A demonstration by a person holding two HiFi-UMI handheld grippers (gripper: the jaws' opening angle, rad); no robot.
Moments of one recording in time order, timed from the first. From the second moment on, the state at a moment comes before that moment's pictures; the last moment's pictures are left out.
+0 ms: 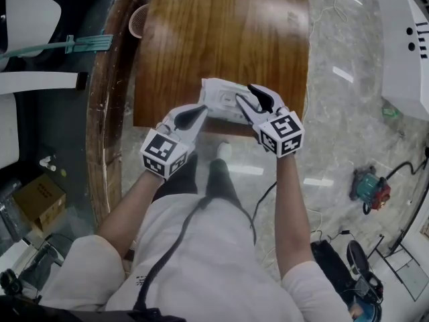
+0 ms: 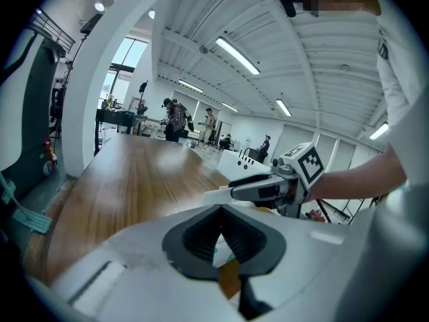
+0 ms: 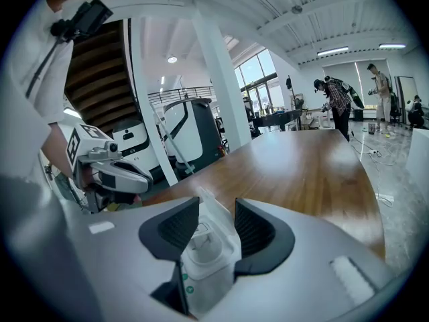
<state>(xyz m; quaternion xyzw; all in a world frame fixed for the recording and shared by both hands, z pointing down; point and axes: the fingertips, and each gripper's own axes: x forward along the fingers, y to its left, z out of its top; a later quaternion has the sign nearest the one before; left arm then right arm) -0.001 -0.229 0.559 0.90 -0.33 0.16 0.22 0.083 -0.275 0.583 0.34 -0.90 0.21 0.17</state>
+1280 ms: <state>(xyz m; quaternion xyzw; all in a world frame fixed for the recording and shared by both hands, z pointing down) -0.014 -0.198 0.547 0.91 -0.34 0.15 0.21 0.079 -0.242 0.587 0.35 -0.89 0.21 0.19</state>
